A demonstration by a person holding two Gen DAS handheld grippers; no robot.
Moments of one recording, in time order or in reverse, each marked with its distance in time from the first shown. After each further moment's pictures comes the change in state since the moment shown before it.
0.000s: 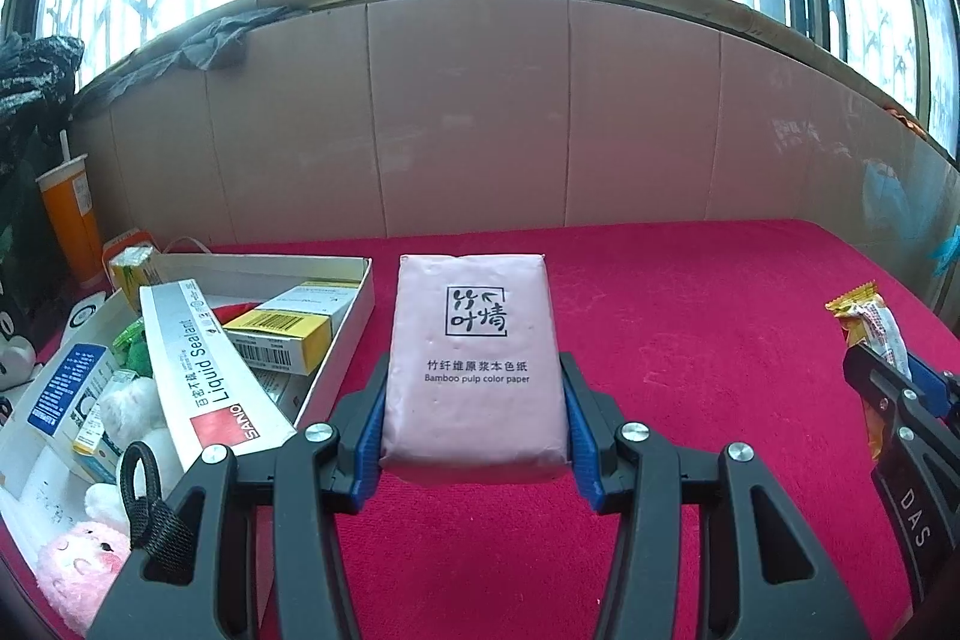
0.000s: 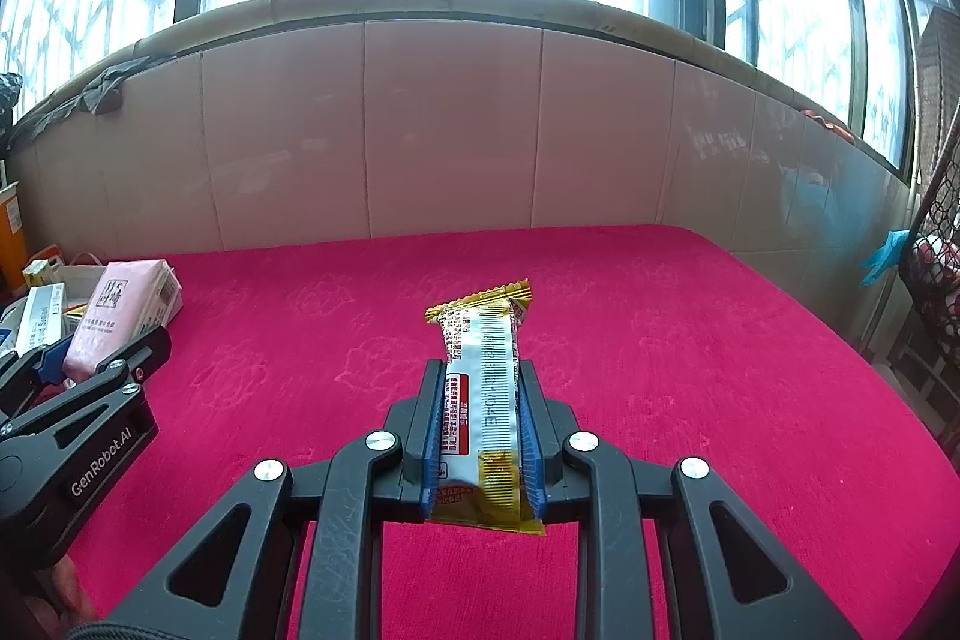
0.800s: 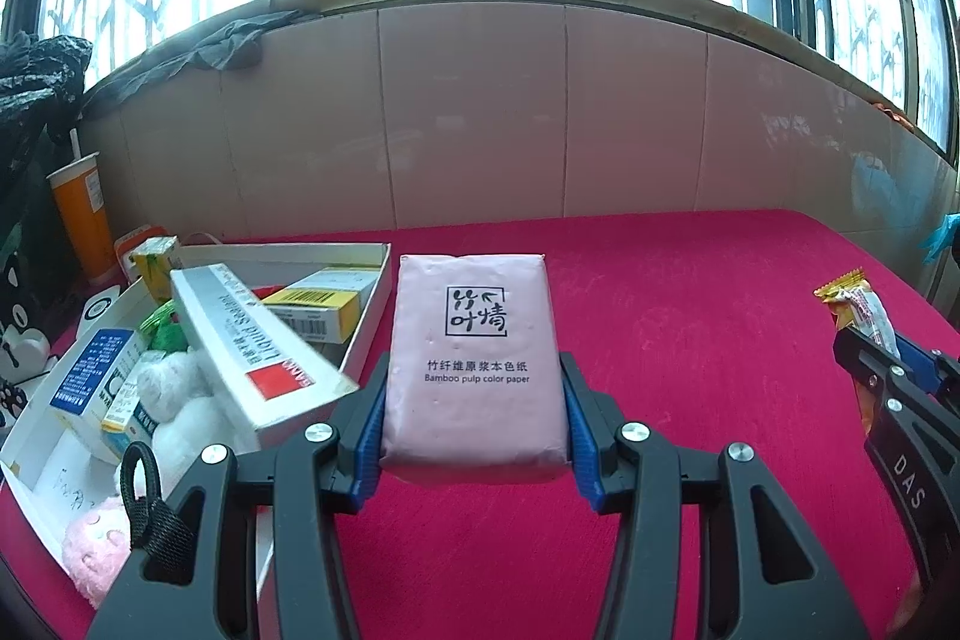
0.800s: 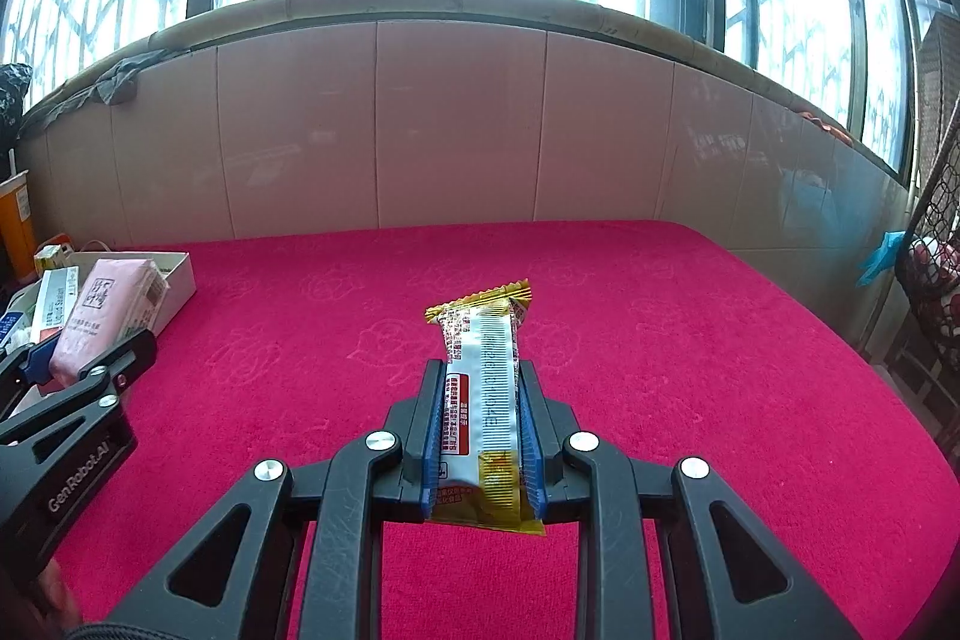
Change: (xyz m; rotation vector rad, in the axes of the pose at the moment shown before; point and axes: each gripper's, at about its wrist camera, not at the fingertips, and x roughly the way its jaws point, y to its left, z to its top) left arm -0.024 0.019 -0.014 0.005 0.003 -0.016; right arm -0.016 0.004 -0.008 -0.014 0.002 0.004
